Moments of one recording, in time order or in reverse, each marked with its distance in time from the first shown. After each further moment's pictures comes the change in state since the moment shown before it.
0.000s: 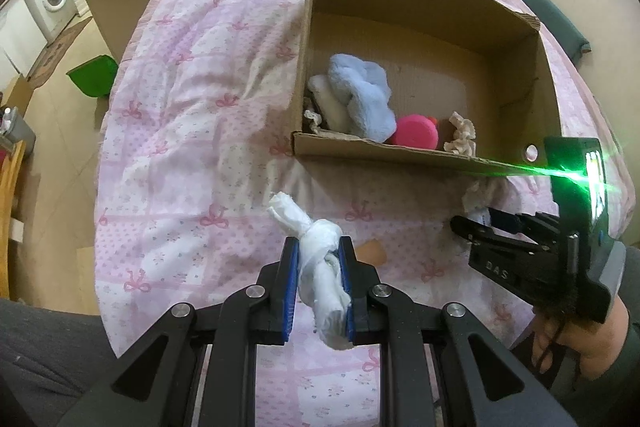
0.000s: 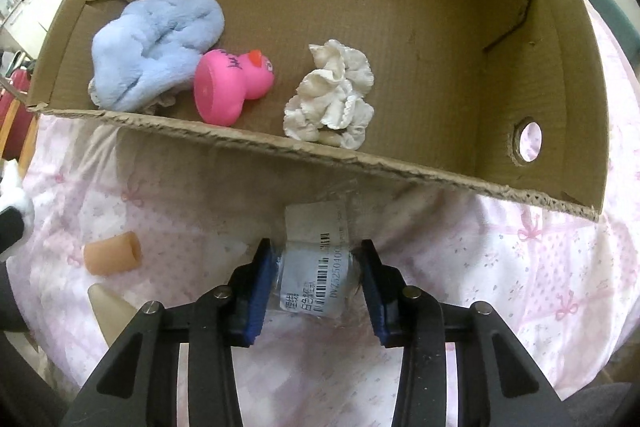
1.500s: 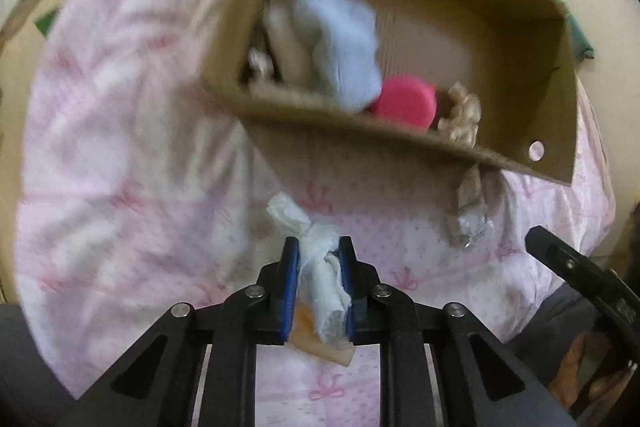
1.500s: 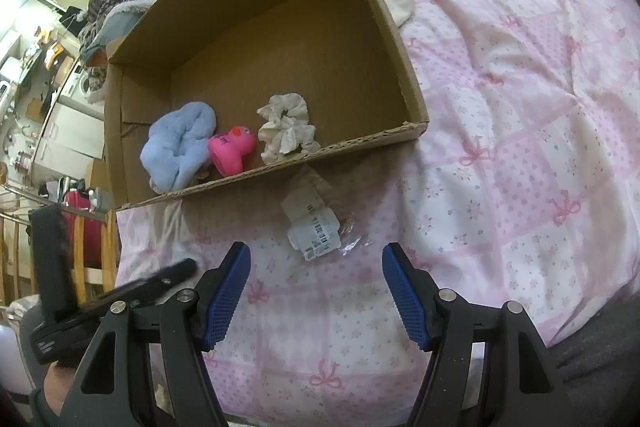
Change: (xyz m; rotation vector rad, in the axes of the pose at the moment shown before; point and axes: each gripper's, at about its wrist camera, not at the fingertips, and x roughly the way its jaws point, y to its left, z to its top) left arm 0.061 -0.020 0.016 -0.073 0.159 -0.113; right arm -0.055 -0.085 -0.026 0.390 -0.074 0.303
